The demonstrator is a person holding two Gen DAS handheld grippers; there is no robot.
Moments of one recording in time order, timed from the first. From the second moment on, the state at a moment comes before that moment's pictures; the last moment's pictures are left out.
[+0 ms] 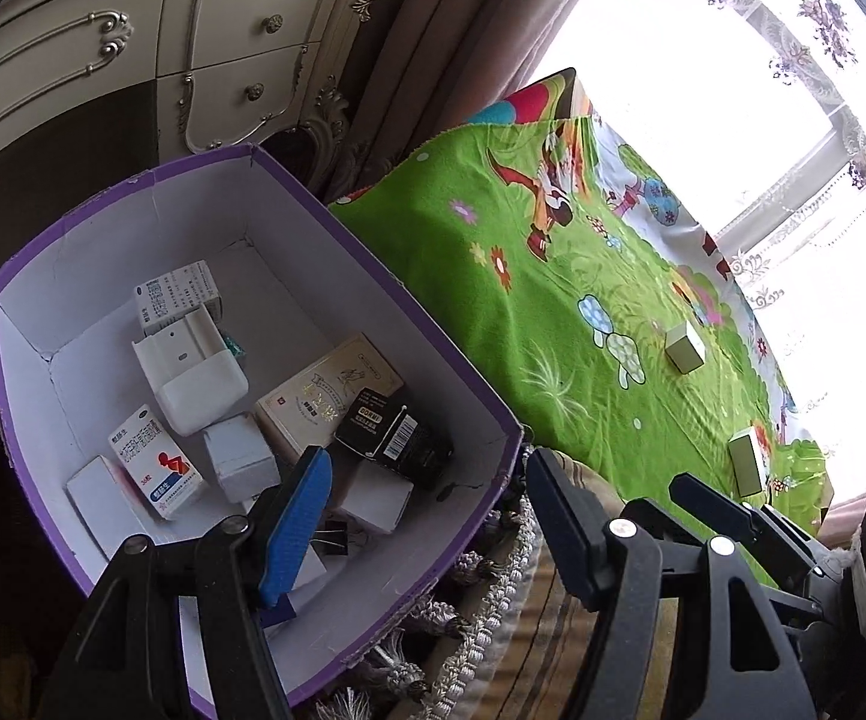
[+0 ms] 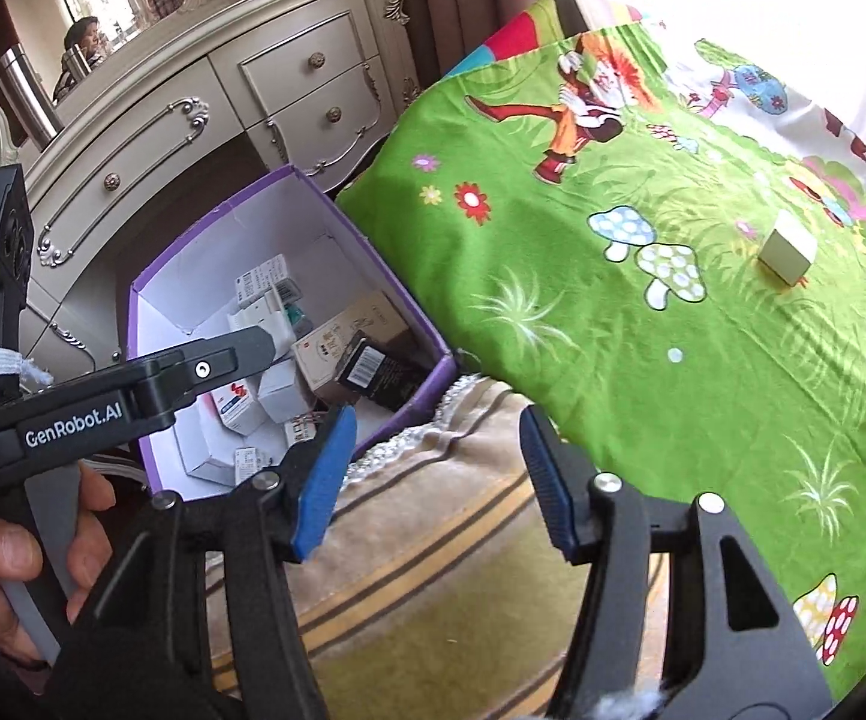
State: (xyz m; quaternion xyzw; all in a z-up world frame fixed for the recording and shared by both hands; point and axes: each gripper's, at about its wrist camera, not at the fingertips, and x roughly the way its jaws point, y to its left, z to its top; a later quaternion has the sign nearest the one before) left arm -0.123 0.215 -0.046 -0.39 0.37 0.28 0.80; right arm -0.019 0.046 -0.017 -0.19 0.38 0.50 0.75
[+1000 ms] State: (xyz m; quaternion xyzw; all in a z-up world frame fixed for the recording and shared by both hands) left arm 0.084 0.145 -0.017 -0.24 0.42 0.16 0.86; right arm 0.135 -0.054 -0.026 -0.13 0.37 0.30 0.87
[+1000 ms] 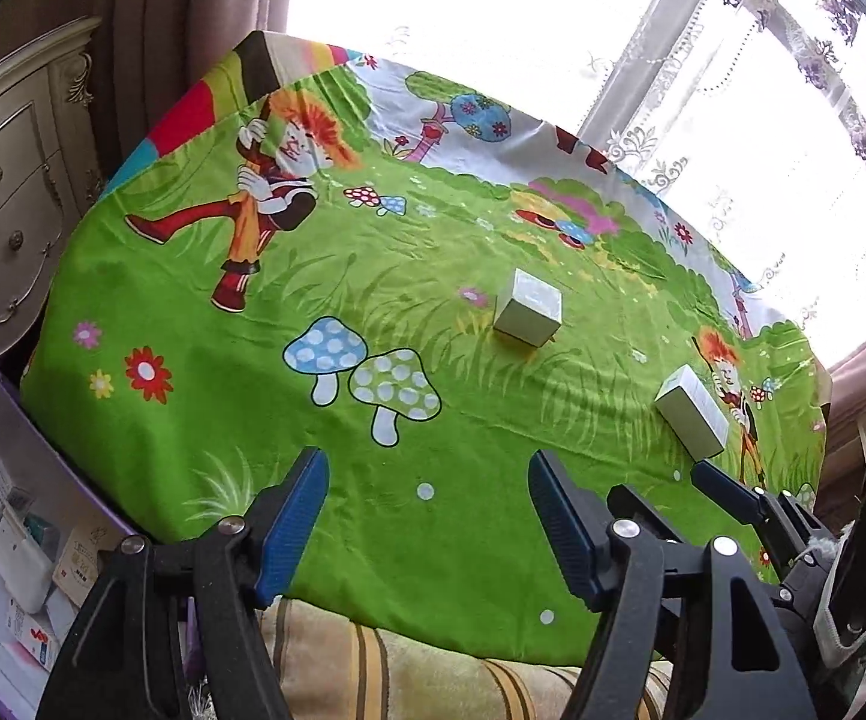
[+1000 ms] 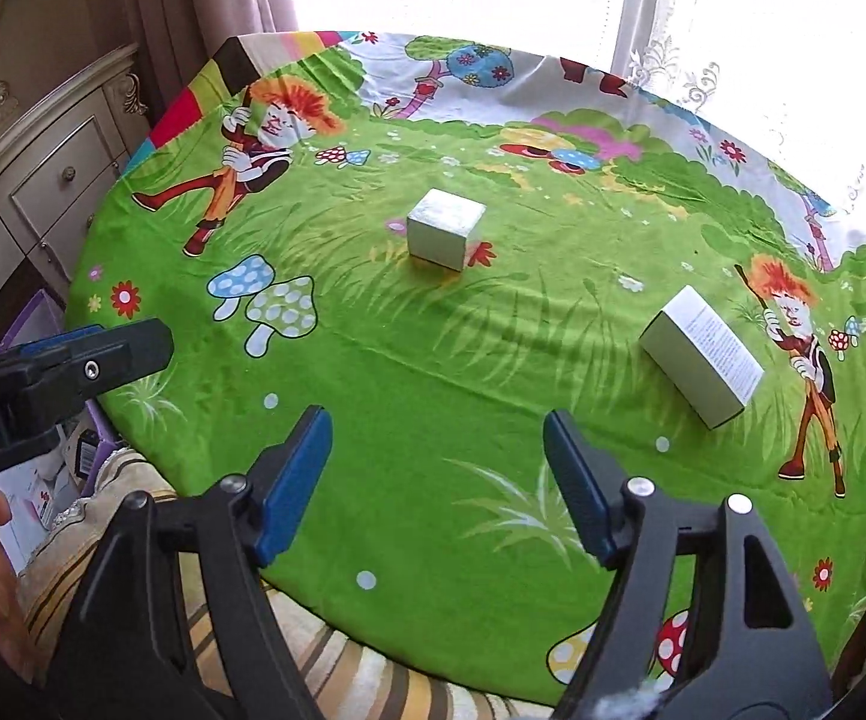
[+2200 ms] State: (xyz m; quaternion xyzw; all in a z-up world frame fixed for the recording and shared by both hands) left arm 0.224 0.103 -0.053 -0.16 0.44 0.06 0.88; right arm 0.271 -0.124 -0.054 -0.17 0.35 0.26 0.88
